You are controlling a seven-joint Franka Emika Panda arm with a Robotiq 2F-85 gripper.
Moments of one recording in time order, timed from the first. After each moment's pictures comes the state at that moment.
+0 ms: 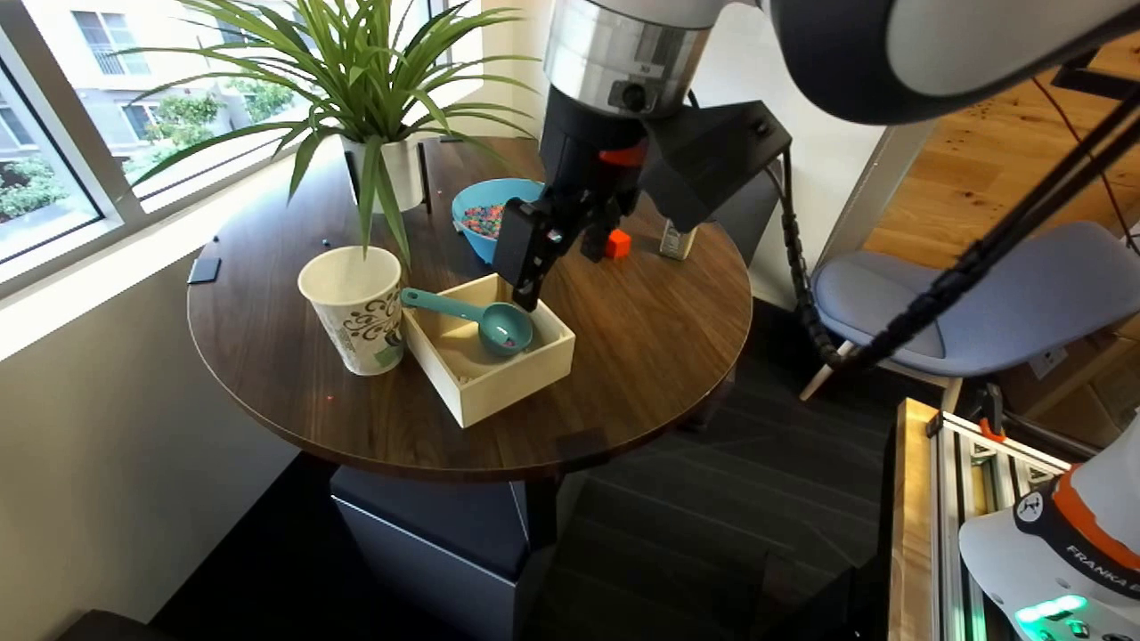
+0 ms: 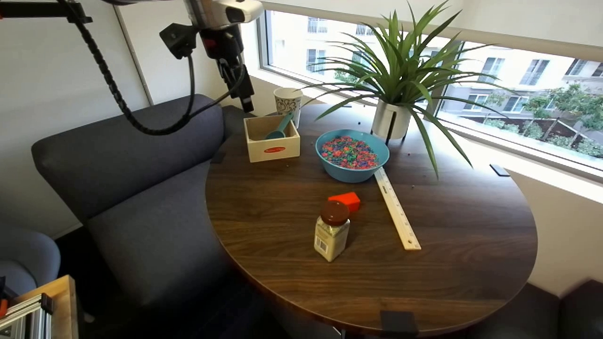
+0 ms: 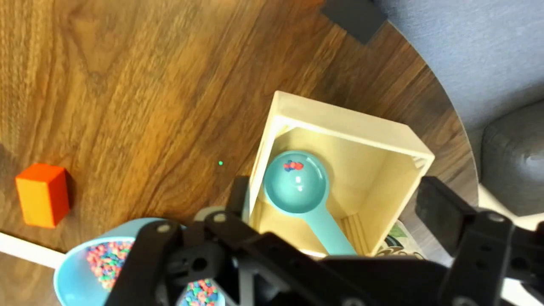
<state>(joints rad) 0.16 0.09 0.27 -1.82 -0.17 2.05 0.58</state>
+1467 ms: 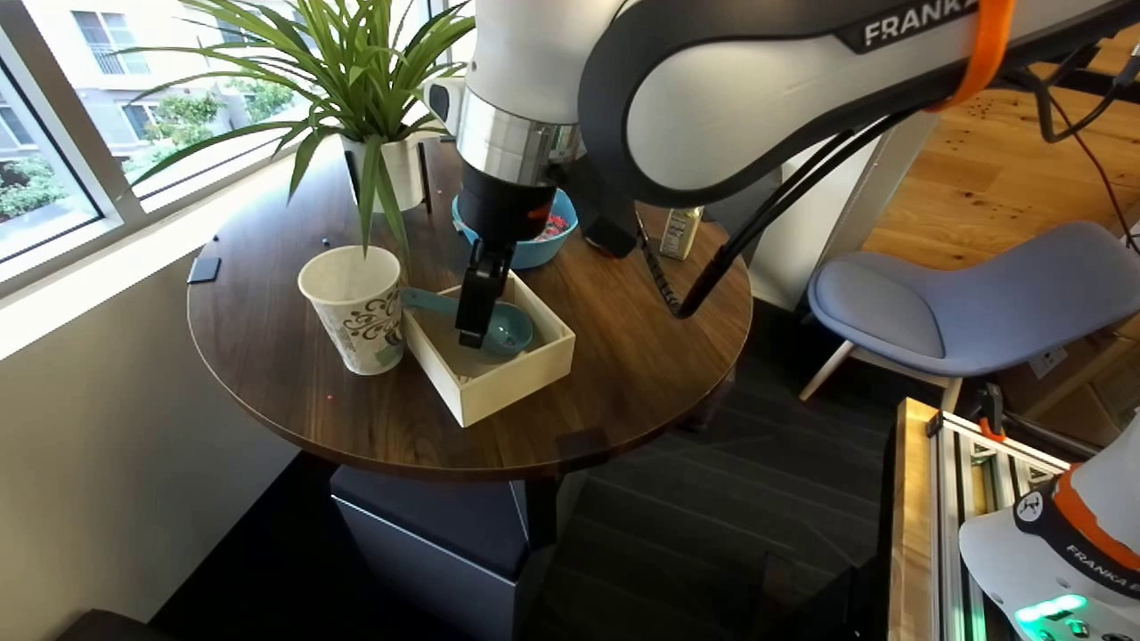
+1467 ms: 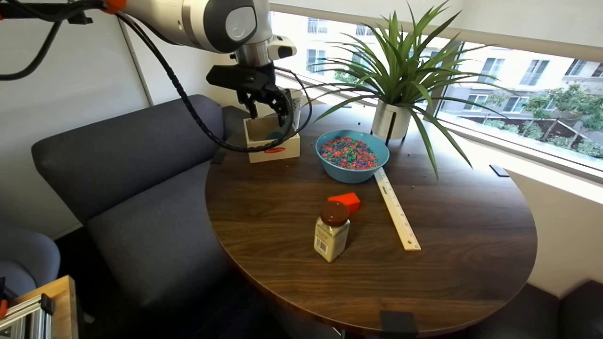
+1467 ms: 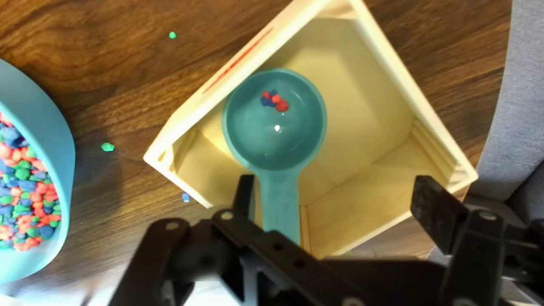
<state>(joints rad) 0.18 0.33 0.20 -1.70 -0.09 2.23 -0.07</state>
